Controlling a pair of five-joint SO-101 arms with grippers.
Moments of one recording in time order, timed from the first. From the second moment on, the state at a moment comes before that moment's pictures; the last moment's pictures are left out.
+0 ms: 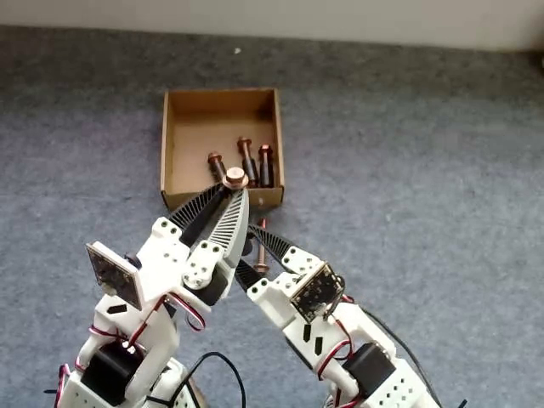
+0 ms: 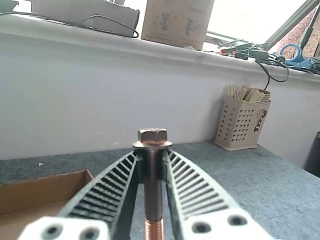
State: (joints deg) left arm 27.2 -103.8 77.1 28.6 16.0; right arm -46.5 -103.8 95.7 18.8 10.7
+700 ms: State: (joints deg) left arm 27.1 -104.1 79.7 32.3 15.7; right arm -46.0 -103.6 95.8 19.3 10.9
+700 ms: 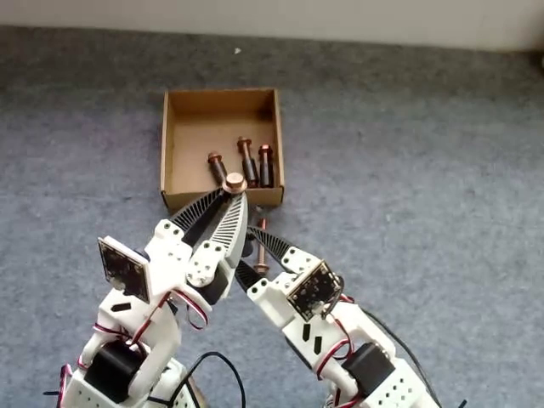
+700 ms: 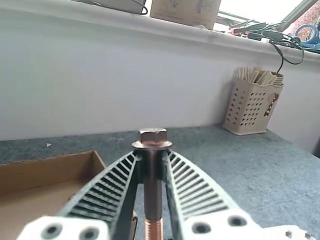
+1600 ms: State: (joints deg) left arm 27.6 -103.7 81.8 34.2 13.2; right arm -39.6 -103.8 95.8 19.2 4.4
